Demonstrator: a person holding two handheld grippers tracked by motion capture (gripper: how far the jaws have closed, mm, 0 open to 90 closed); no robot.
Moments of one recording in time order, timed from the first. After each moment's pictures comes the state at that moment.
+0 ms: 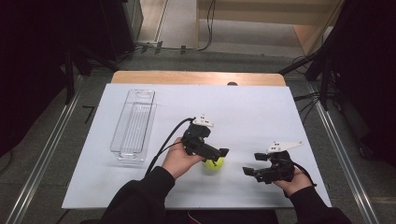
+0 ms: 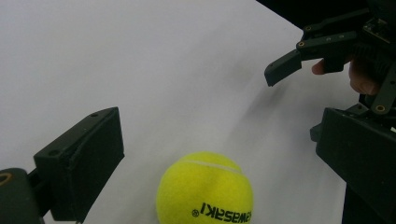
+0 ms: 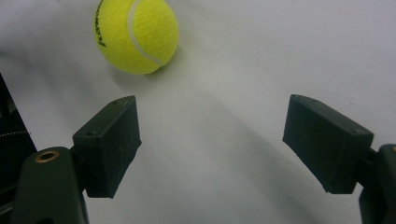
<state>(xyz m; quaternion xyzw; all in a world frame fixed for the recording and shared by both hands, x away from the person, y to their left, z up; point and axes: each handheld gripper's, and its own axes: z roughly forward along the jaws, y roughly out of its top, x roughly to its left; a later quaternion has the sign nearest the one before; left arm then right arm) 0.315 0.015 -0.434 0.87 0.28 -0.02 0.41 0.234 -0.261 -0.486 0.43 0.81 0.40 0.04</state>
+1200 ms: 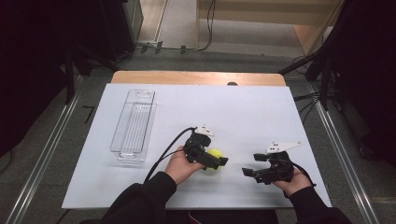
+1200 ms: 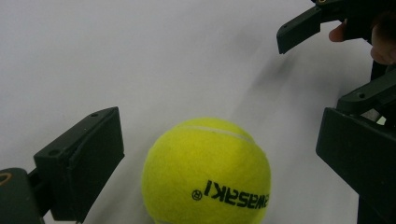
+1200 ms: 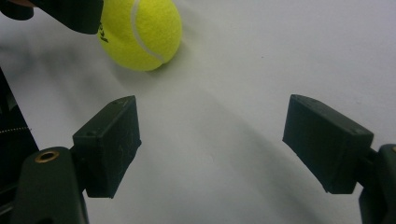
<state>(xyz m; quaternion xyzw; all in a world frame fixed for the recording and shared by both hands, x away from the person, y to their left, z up) 0.310 0.013 -0.472 0.87 0.28 -0.05 0.39 0.233 -0.259 -0.487 0.43 0.81 0.39 0.03</state>
